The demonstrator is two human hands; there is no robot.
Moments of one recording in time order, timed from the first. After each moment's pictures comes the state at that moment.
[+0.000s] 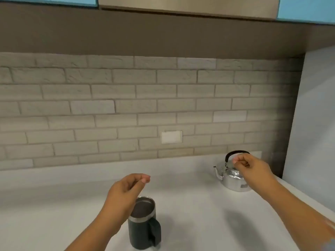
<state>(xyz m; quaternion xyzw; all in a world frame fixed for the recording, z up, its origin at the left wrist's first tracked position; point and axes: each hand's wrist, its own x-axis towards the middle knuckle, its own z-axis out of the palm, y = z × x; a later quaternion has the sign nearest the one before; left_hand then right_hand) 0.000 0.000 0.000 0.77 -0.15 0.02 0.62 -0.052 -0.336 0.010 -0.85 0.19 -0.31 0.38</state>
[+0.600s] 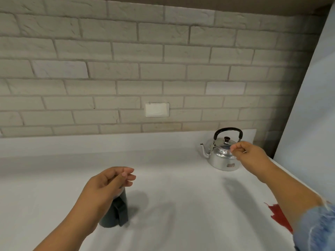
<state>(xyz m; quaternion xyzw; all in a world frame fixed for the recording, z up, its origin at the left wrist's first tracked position) 0.004 -0.054 -0.051 0.76 -0.09 -0.02 0.64 -0.018 -0.435 -0.033 -0.86 0.20 -0.21 0.41</state>
